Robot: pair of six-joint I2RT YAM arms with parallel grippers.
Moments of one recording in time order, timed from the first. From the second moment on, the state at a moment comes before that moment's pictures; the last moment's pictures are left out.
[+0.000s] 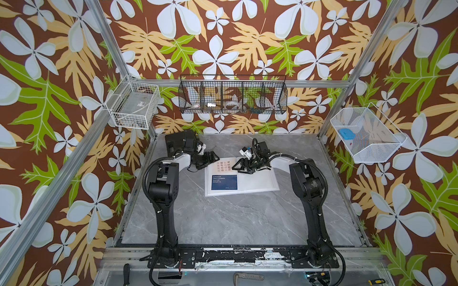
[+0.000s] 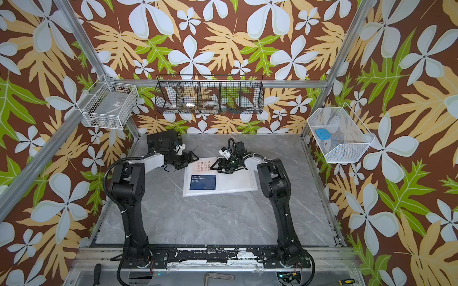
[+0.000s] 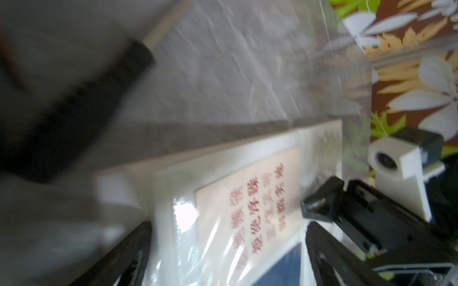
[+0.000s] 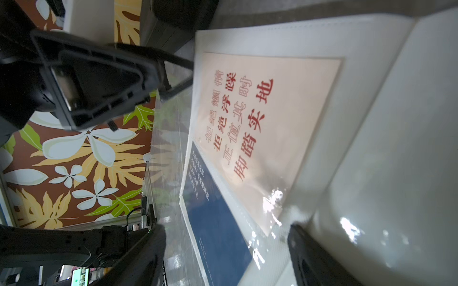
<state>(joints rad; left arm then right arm) -0.12 2.11 1.43 -0.29 0.61 -0.44 0.37 2.37 1.64 -0.35 -0.94 0.33</state>
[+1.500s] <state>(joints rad) -0.21 1.89 1.09 -0.13 0.53 -0.69 0.38 2.30 1.55 -0.27 -0.85 0.37</state>
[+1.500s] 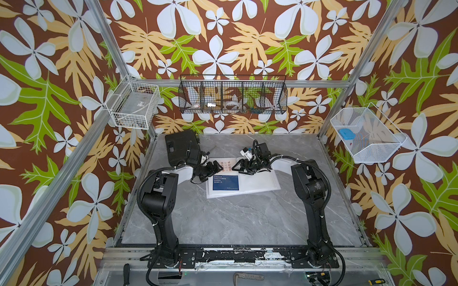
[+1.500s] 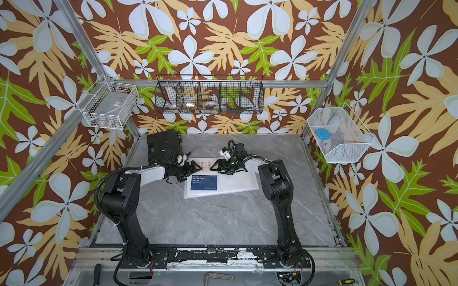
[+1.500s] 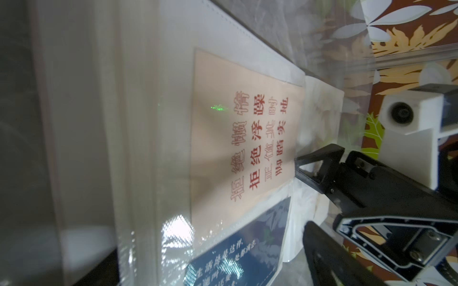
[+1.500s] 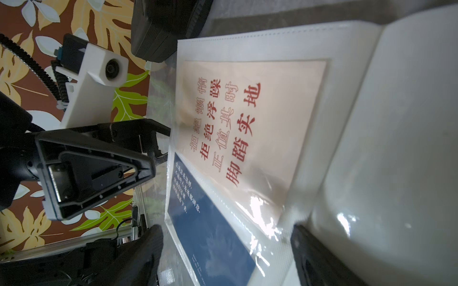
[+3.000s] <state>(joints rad) -0.30 1.81 1.21 -0.13 0.59 -0.95 0.79 1.54 0.72 0.22 0.08 -0.13</state>
